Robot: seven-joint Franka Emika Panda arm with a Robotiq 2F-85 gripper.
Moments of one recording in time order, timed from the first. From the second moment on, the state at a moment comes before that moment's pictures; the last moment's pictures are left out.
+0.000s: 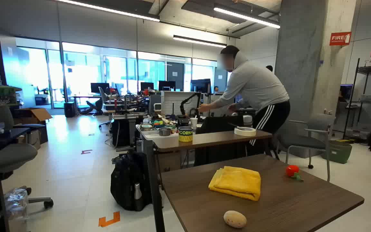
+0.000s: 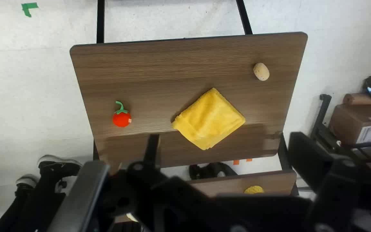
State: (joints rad) arm 0.02 -0.59 -0.11 -2.44 0.07 2.09 -0.12
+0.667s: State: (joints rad) arm 0.02 -0.59 -0.11 -2.44 0.07 2.09 -0.12
